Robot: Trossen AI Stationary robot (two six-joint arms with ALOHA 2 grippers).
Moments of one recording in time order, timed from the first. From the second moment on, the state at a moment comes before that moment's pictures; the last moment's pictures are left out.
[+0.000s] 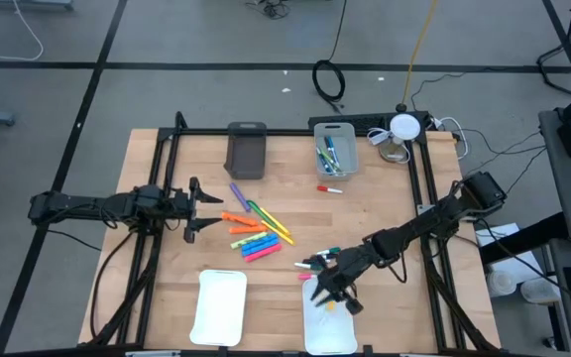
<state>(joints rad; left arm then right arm) 0.02 0.25 0.02 0.18 0.02 0.04 0.43 1.63 0.80 0.38 -0.25 0.07</state>
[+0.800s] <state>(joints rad) 0.02 0.25 0.02 0.18 0.02 0.04 -0.15 1.30 0.59 0.00 0.36 -0.12</state>
